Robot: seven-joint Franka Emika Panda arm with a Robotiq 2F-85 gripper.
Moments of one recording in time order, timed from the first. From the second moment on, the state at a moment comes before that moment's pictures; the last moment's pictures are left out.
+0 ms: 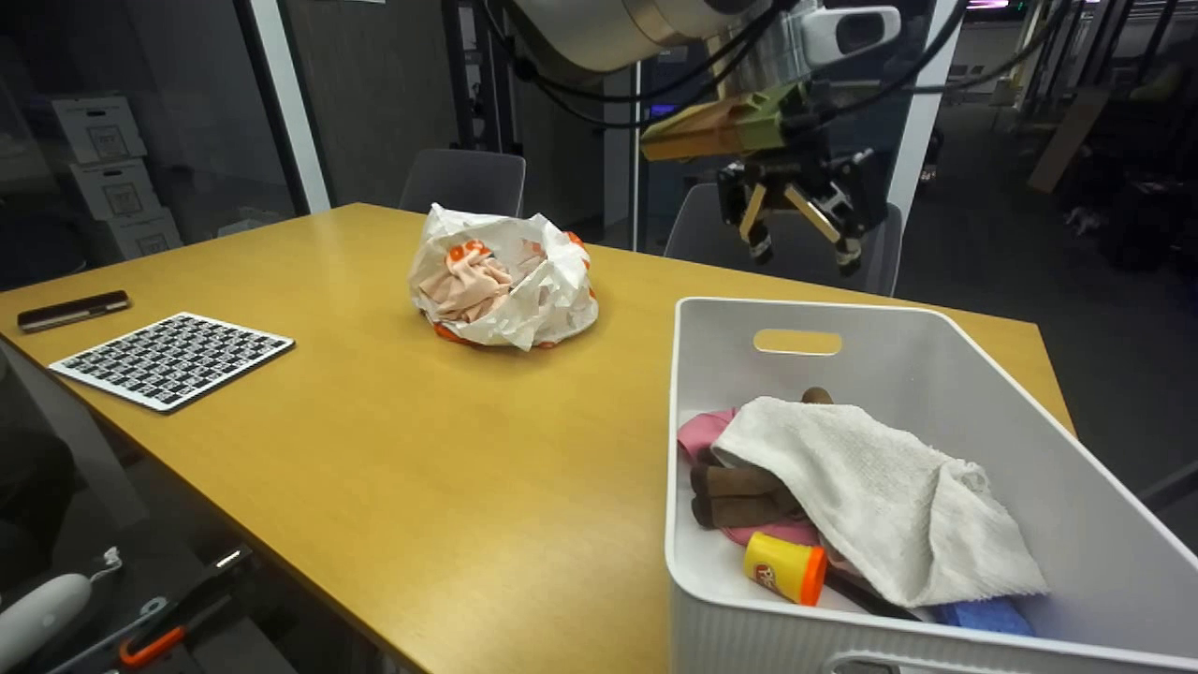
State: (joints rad) arm -0.11 0.25 -0.18 -1.92 -0.26 2.43 0.20
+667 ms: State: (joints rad) arm -0.15 0.46 -0.27 -2.00 -0.20 2.60 0.30
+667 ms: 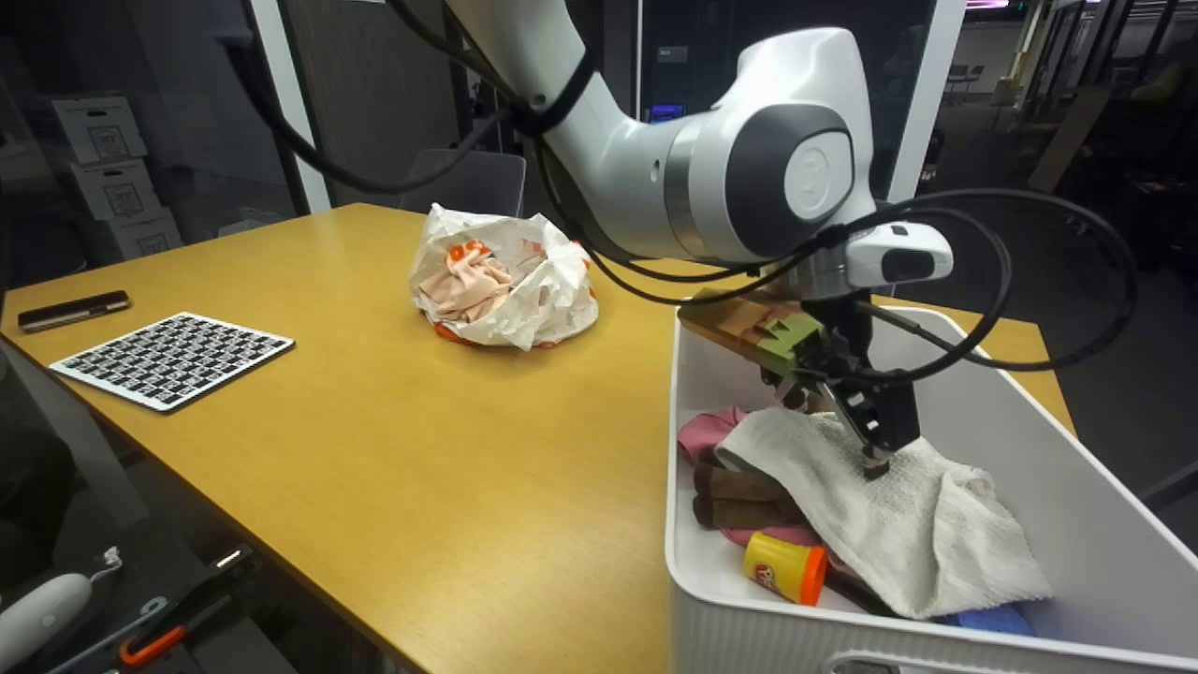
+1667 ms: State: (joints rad) arm -0.01 0.51 -0.42 -1.98 -0.36 2.62 0.48
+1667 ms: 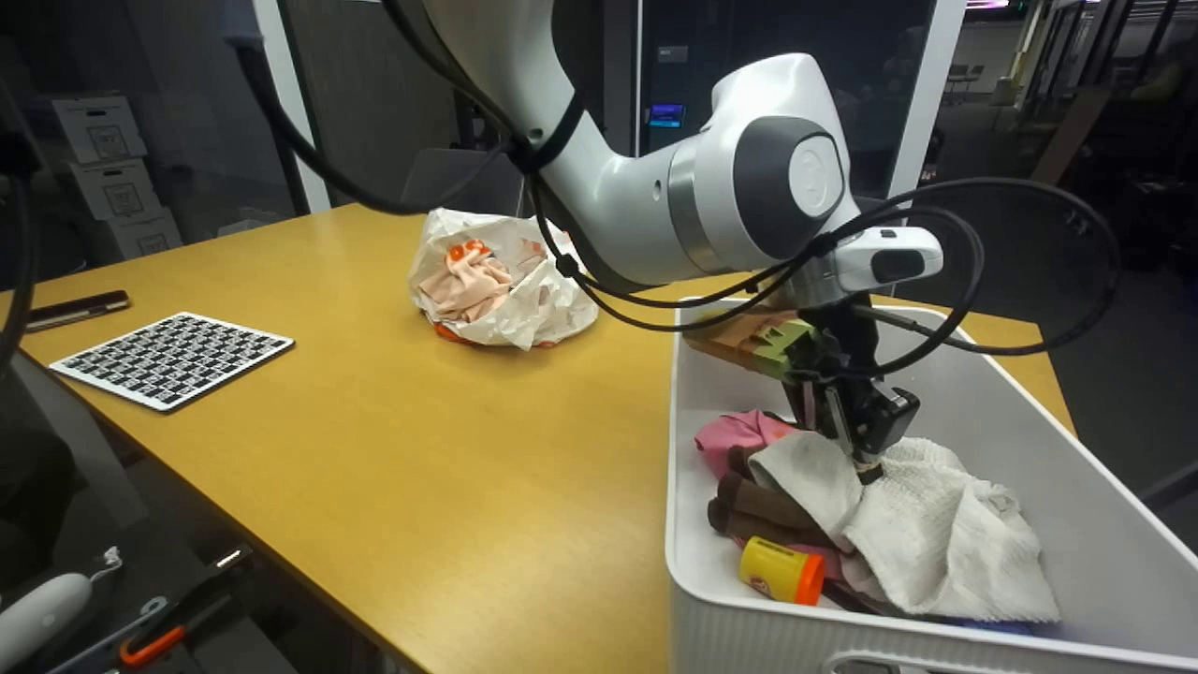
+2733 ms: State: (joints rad) arm 0.53 0.09 -0.71 -2.11 -1.47 2.42 1.26
